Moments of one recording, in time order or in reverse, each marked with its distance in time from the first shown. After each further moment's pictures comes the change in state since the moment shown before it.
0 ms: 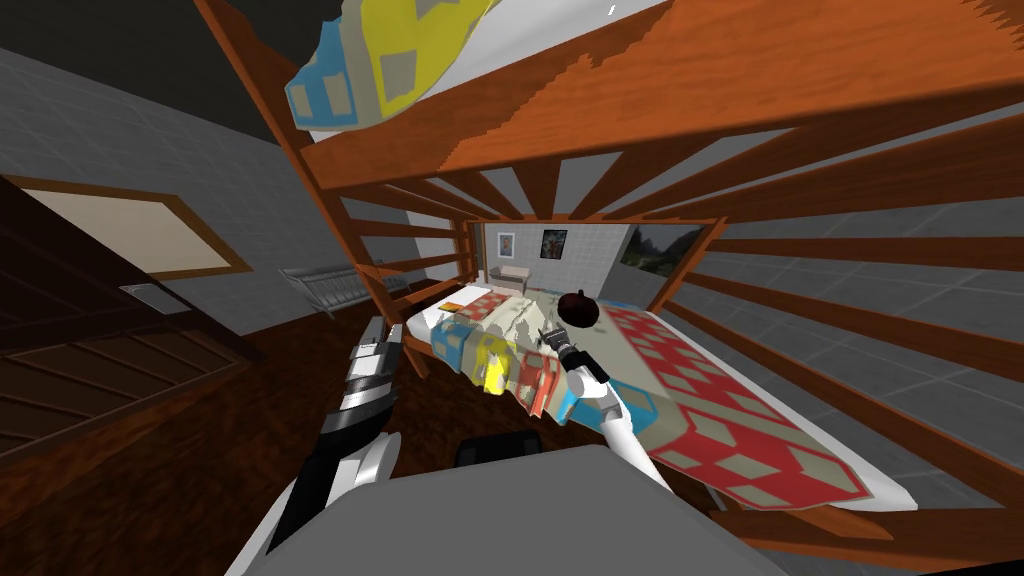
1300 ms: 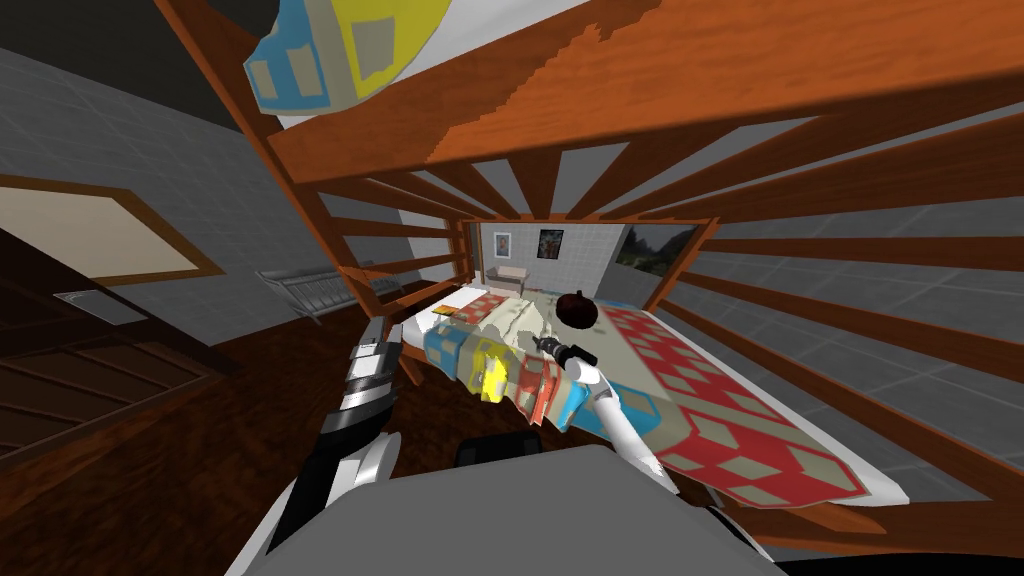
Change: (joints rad) left arm 0.000 0.000 0.000 0.000 0.000 0.000 0.000; right arm -0.141 -0.044 -0.013 0.213 -0.186 0.305 -0.370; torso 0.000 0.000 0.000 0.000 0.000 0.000
